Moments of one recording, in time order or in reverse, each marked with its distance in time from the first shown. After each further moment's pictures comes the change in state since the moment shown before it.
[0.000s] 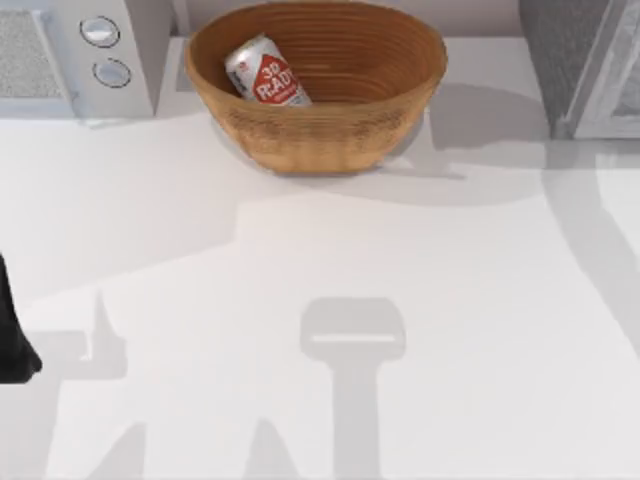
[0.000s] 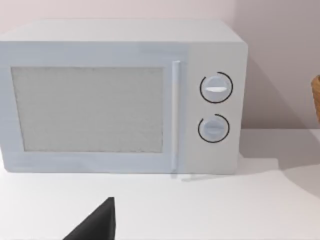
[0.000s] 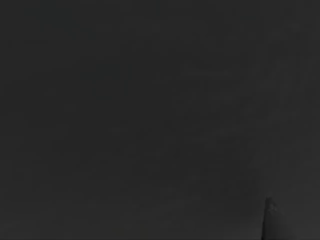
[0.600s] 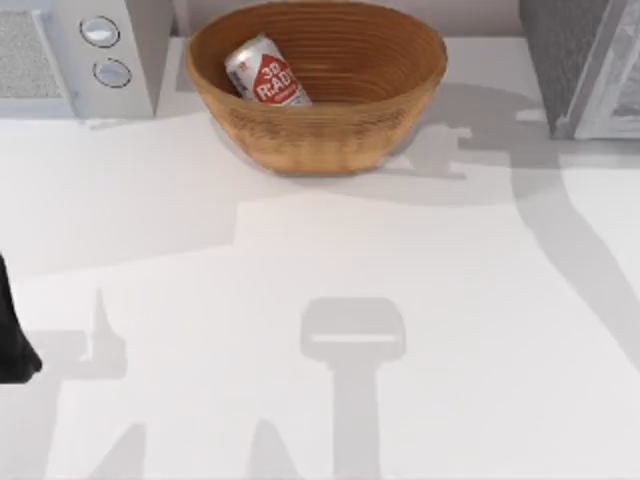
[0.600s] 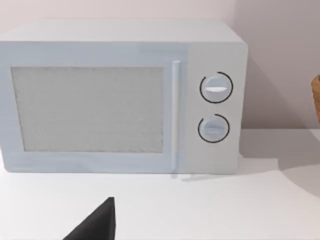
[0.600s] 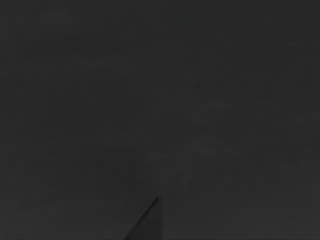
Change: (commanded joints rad) left arm 0.000 0.000 0.000 0.000 0.000 0.000; right arm 0.091 -0.031 -0.015 -0.011 0.133 -0.016
